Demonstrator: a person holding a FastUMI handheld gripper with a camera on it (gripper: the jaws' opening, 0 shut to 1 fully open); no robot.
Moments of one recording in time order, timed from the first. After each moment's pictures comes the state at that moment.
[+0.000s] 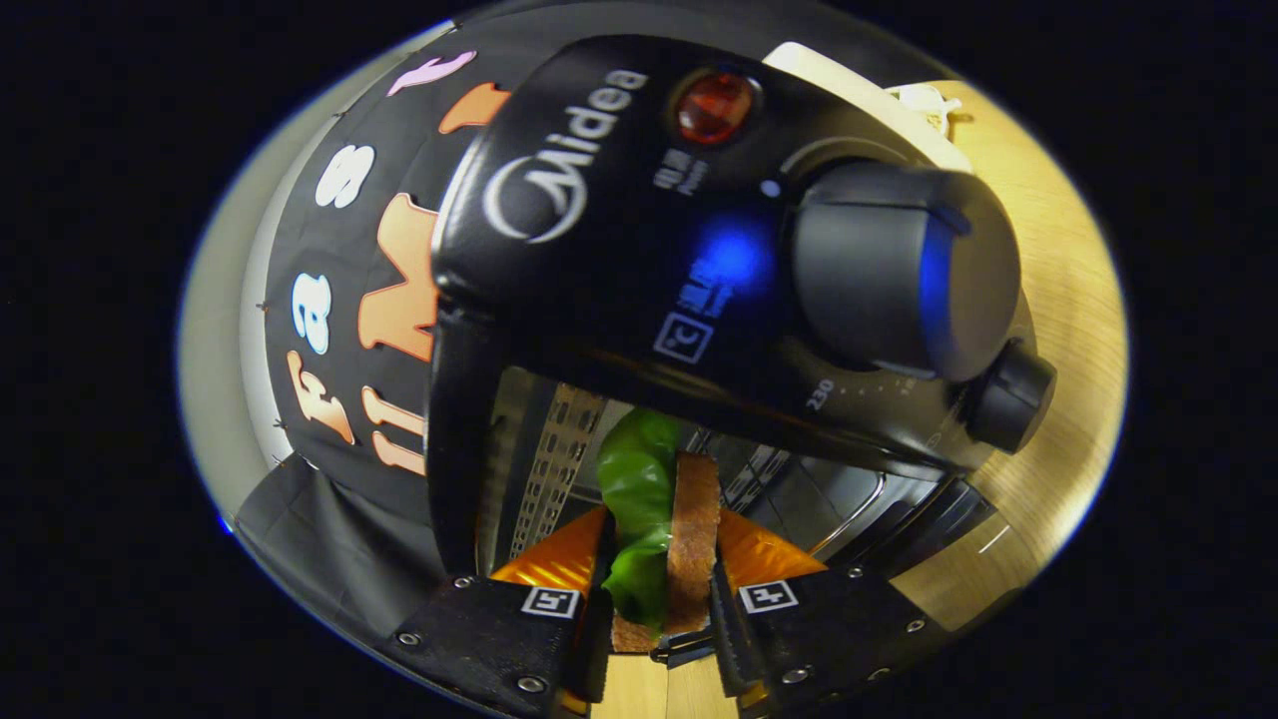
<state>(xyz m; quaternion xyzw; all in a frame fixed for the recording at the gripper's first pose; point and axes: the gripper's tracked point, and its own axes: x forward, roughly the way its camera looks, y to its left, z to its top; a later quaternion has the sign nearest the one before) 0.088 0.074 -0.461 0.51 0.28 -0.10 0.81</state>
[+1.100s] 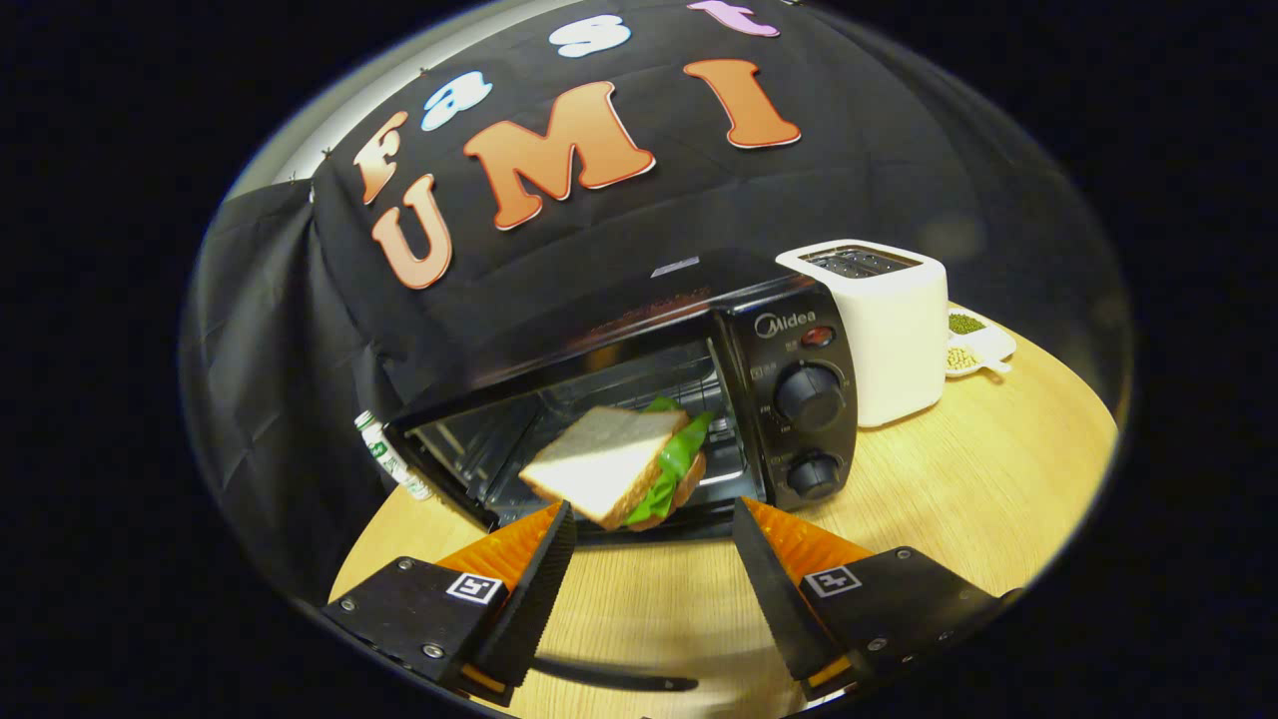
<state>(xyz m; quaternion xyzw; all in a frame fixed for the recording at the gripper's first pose) -0.036 0.054 -0.412 0.17 0.38 -0.02 0.91</state>
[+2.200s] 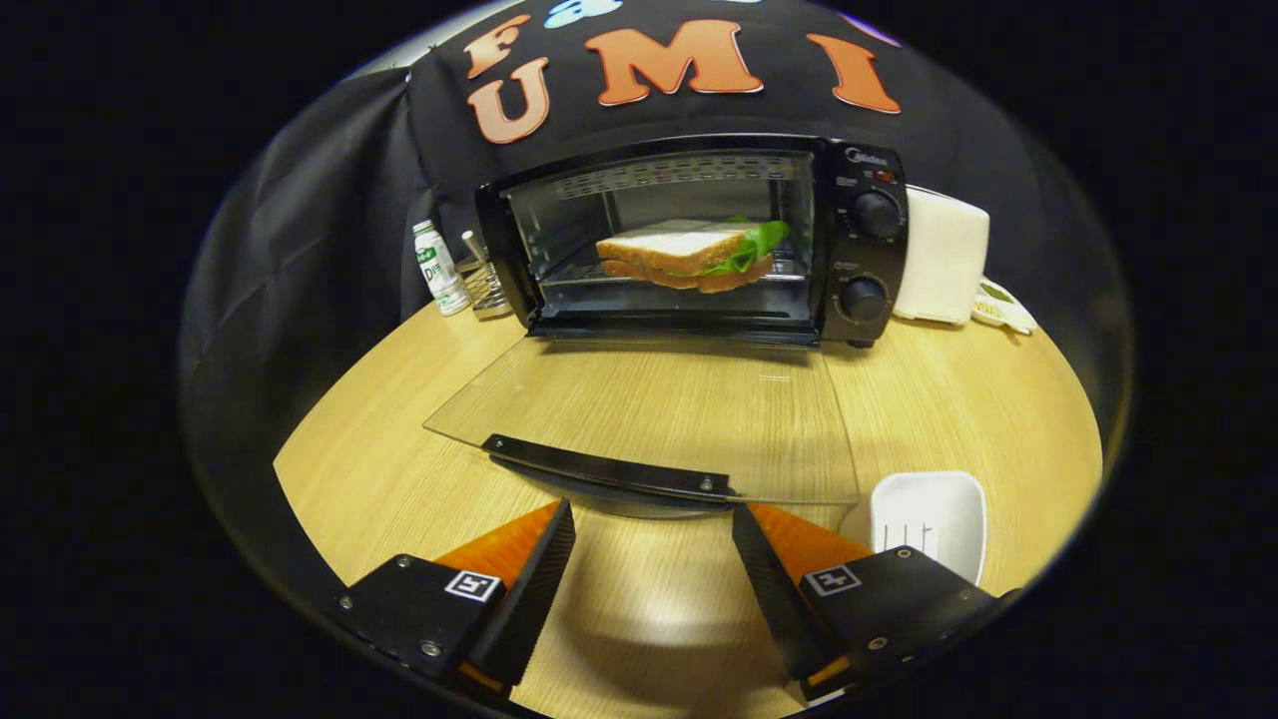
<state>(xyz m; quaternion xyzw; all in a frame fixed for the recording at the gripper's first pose) -0.149 0.105 -0.465 0.03 0.50 0.08 0.86</state>
